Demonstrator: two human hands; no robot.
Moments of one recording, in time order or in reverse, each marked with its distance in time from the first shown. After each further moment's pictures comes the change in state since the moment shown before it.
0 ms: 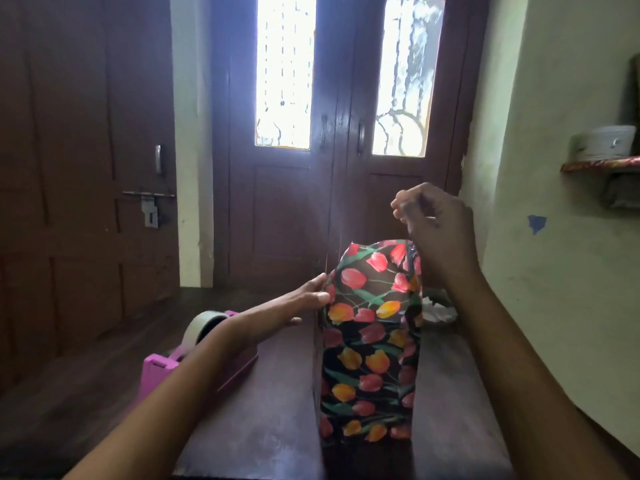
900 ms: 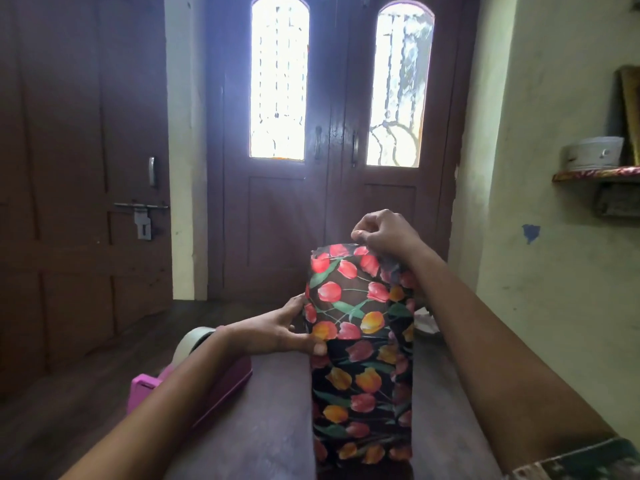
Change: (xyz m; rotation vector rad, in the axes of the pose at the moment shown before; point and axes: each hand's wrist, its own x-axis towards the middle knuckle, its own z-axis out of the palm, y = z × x) left_hand 0.002 0.005 -0.006 0.100 -0.070 0.015; right_hand 0.059 0.050 0.049 -0.376 -0.553 0.222
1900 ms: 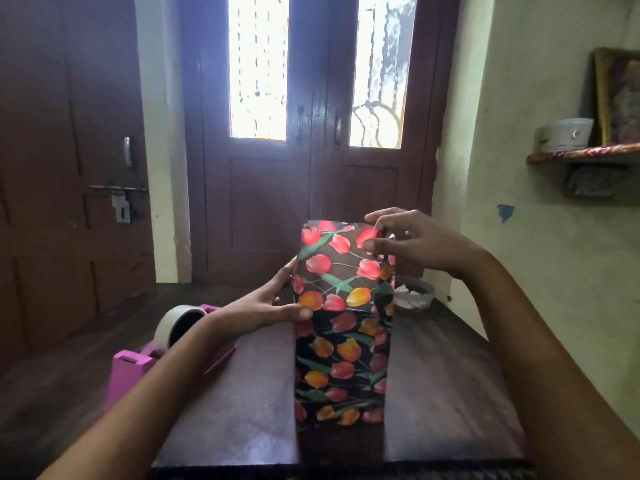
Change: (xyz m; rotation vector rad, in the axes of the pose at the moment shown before) left_hand -0.001 -0.001 0.016 -0.109 0.086 0.094; right_hand -0.094 0.016 -0.052 0.119 -0.209 -0.173
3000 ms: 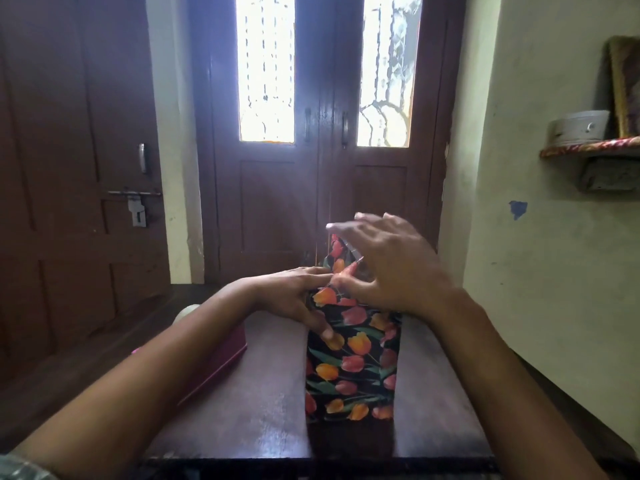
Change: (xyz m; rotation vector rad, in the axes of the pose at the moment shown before) left_hand 0.027 0.044 0.003 0.870 -0.206 -0.052; right_hand -0.024 -0.039 0.042 -0.601 0.227 -0.261
